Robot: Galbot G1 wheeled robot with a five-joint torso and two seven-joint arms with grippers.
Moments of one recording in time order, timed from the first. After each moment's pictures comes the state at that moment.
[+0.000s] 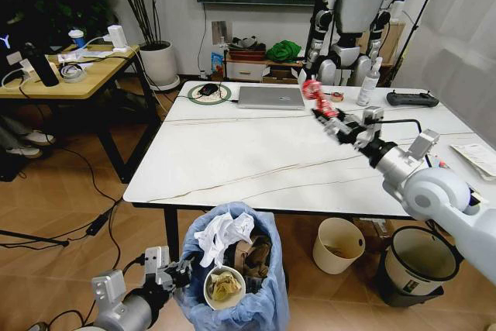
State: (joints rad) left arm 1.86 -0.96 -0.53 -2.48 -1.06 0.45 -0.38; right arm -0.79 0.46 0.05 2.06 1.21 0.04 -0.21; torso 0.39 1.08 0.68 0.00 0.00
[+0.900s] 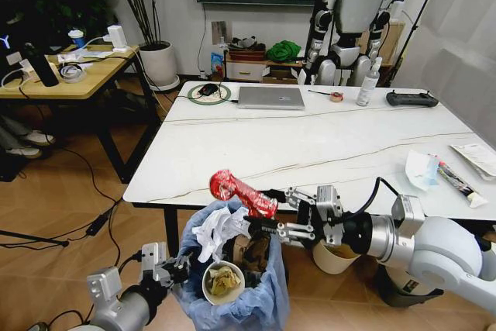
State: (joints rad) left arm 1.85 -0.98 -0.55 -2.50 -1.08 0.45 -0.38; right arm -0.80 0.26 -0.20 2.31 1.05 0.11 -0.41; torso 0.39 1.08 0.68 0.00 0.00
